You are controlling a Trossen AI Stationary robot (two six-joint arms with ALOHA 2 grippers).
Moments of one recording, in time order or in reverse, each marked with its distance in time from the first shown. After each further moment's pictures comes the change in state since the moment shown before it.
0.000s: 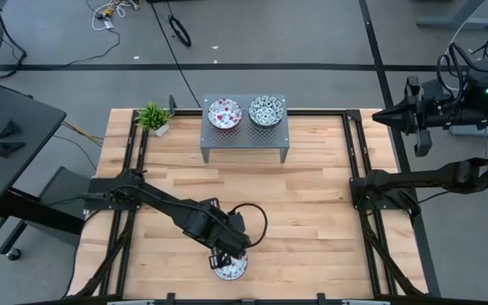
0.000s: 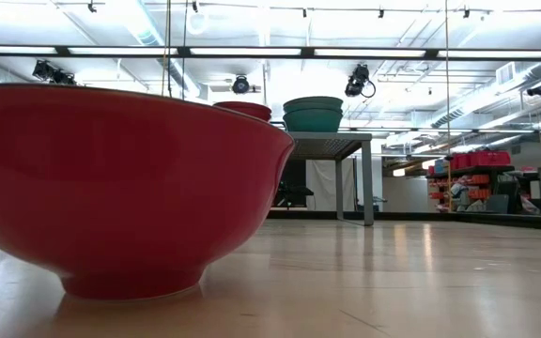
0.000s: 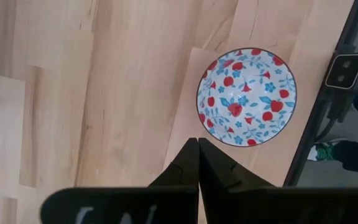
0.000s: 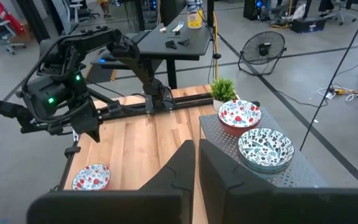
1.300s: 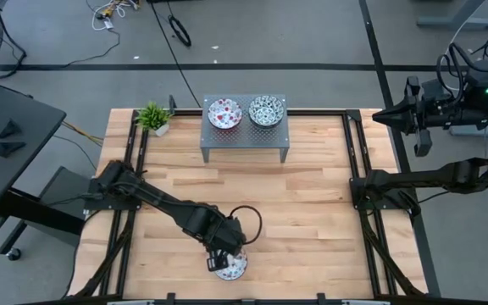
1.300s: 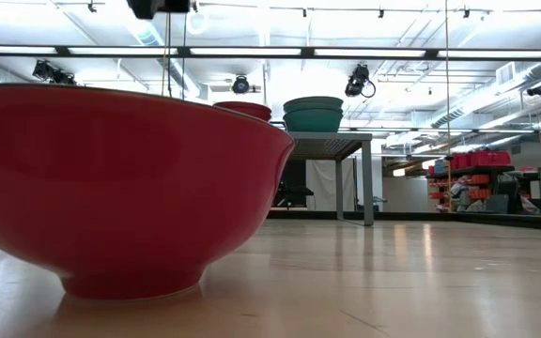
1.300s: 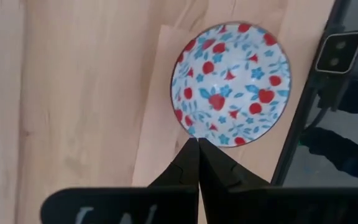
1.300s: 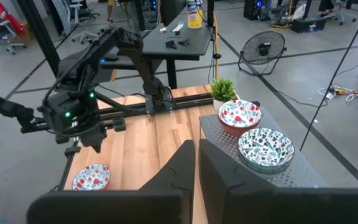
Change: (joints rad) left arm 0.009 -0.140 -0.429 0.360 0.137 0.012; right arm 0.000 0.000 0.000 0.000 0.000 0.000
